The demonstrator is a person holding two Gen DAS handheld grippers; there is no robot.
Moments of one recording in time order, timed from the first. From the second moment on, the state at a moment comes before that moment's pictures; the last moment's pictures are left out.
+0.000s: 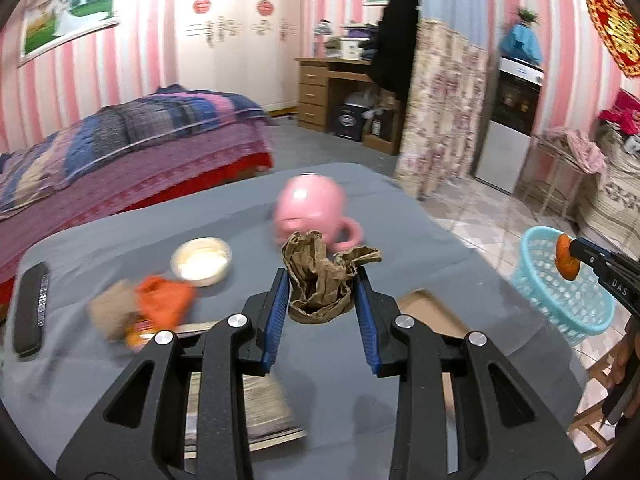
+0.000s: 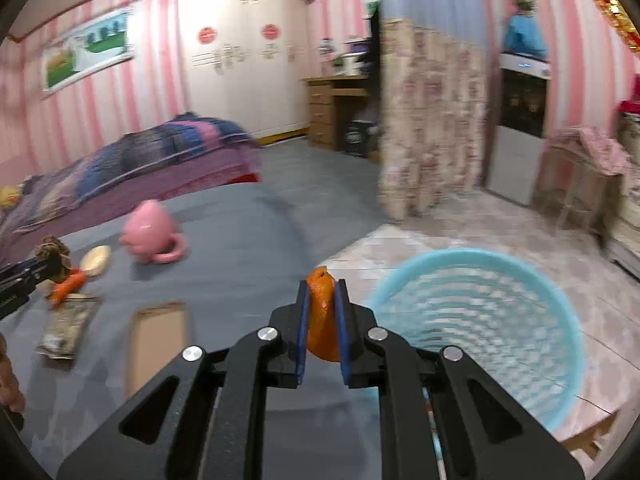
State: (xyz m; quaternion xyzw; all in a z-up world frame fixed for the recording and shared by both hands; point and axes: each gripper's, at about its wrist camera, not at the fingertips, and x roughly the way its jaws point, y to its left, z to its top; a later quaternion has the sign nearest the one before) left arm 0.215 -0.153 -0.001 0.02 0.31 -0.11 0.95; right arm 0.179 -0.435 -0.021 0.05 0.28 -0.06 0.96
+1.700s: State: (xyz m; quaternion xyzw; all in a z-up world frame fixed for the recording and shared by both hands) left arm 0.255 -0.405 -0.022 0.09 0.26 -0.23 0.93; right arm 0.166 -0.584 -0.063 0.11 0.26 -0.21 0.94
